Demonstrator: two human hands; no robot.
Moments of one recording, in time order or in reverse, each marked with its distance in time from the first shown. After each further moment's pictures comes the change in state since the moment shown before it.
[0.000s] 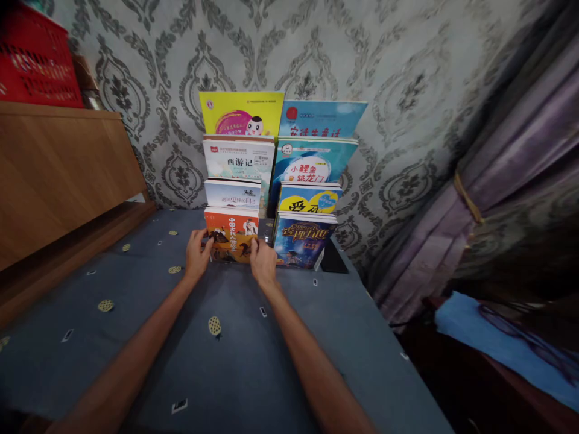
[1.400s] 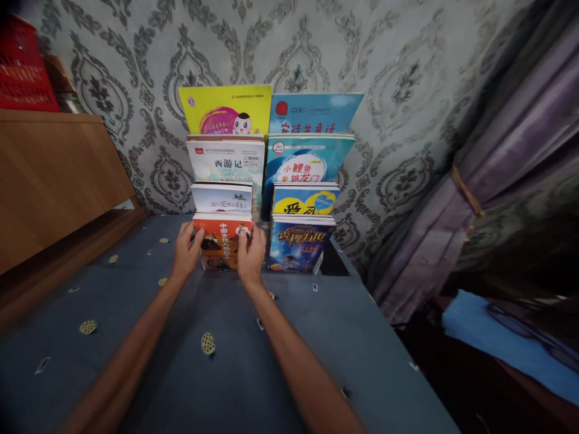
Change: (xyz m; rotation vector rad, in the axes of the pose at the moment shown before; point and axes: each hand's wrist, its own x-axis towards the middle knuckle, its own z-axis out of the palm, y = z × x) left_hand 0.040 0.031 -0.007 -0.092 -0.007 0.108; right_hand 0.020 -0.022 0.016 0.623 0.469 -0.182
